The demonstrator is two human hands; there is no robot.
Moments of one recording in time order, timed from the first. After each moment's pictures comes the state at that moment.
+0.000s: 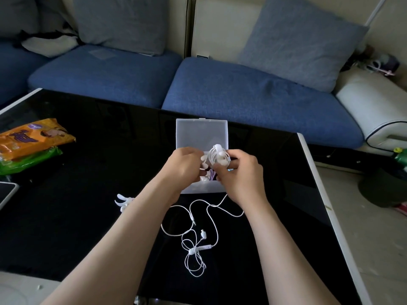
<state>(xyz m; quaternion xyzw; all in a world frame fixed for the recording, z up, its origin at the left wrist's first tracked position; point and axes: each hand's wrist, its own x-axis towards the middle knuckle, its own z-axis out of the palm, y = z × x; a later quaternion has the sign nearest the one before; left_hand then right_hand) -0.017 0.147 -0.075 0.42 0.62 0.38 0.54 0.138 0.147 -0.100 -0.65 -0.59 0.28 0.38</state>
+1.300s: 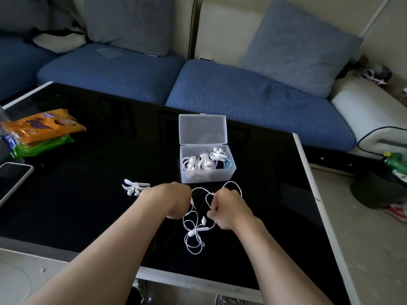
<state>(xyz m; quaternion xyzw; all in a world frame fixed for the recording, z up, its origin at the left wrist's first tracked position) -0.046 0.095 -0.117 0.73 0.60 -0.20 0.27 0.135 0.090 -0.151 -0.68 -0.69 0.25 -0.02</state>
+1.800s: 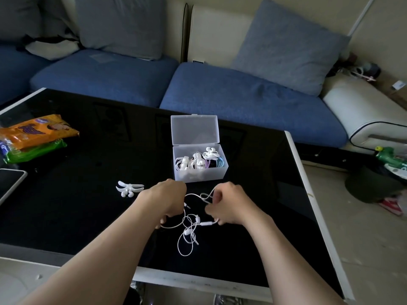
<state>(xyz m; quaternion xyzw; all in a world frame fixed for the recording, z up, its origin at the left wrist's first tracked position) -0.028 0.085 -0.098 0.68 0.67 -0.16 0.27 0.160 0.079 -0.112 -0.65 -0.67 0.35 0.05</state>
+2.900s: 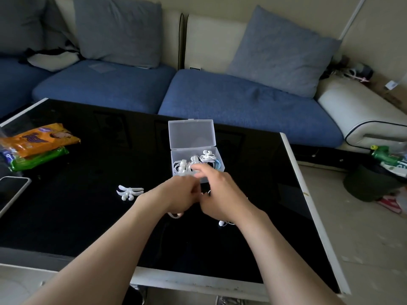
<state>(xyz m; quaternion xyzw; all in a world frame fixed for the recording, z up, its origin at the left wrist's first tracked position) -0.013 0.079 -0.080 0.76 0.59 -0.02 0.27 0.145 0.066 -0.079 -0.53 -0.77 0.29 0.19</state>
